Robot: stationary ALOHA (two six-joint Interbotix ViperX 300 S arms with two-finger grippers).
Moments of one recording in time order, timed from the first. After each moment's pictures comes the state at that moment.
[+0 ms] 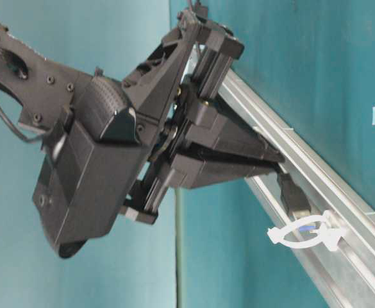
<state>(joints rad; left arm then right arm) -0.02 -0.72 1.14 0.02 0.04 -0.66 0.00 0.32 0.22 0.01 0.66 -1.01</state>
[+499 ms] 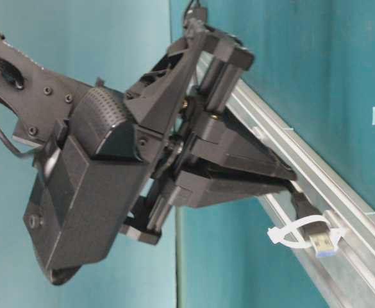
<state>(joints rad) -0.02 -0.73 1.14 0.02 0.05 -0.66 0.04 0.34 0.19 0.04 0.64 -1.01</state>
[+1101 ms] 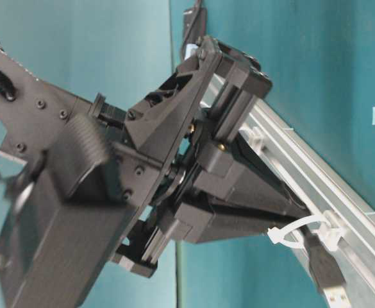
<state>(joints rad) -0.02 -0.74 1.14 0.02 0.06 -0.67 0.09 0.36 0.14 0.07 0.60 -0.95</state>
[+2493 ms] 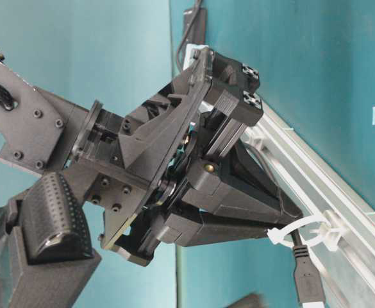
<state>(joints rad) -0.17 -0.15 0.98 0.02 -0.31 -0.68 0.06 0.37 0.14 0.10 0.59 -0.79</state>
